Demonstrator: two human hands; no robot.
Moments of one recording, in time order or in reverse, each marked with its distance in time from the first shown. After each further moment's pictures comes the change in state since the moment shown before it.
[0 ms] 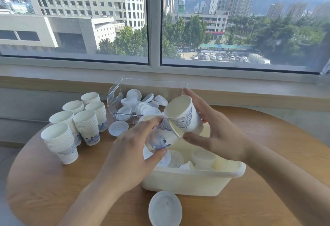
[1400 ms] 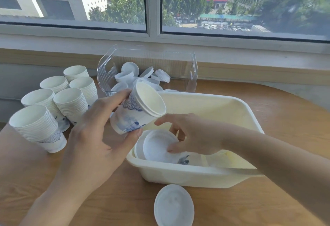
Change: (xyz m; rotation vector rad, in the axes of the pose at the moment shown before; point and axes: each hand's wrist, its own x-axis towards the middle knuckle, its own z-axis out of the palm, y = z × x) left_hand -0.005 -0.058 -0.011 -0.090 0.202 0.008; right_hand 0.055 0.021 0.076 -0.150 -0.562 0.256
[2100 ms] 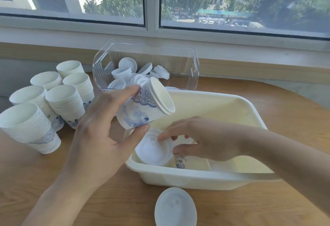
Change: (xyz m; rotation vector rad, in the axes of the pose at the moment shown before) left_hand 0.013 -0.004 0.013 -0.015 0.000 0.073; right_hand -0.008 0.012 -0.003 -0.141 -0.048 -0.198
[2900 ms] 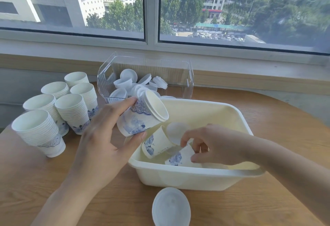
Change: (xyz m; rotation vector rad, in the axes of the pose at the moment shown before) left_hand -0.010 0.002 -0.005 -0.013 0.002 -0.029; right_hand -0.035 0.016 0.005 0.011 0.031 0.251
